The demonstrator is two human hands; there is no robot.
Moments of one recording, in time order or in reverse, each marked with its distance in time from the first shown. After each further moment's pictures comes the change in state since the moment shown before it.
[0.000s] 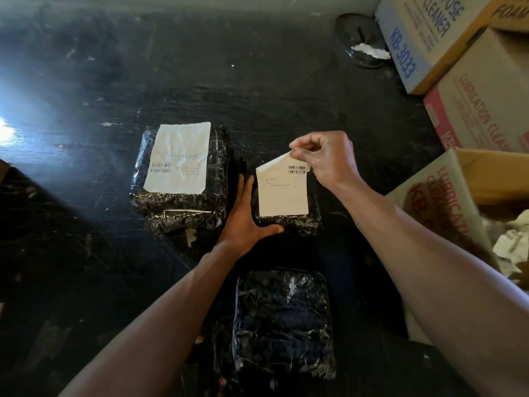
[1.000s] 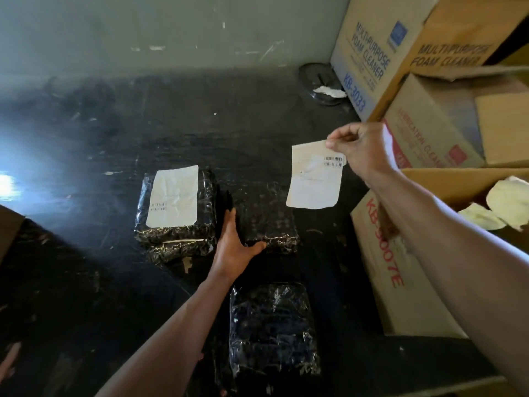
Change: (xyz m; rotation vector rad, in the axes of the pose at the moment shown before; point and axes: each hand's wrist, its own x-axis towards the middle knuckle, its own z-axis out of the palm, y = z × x) left_hand -0.030 0.039 -0.008 0.067 0.084 -0.096; right_hand -0.009 -0.030 -0.128 -0.076 0.294 0.038
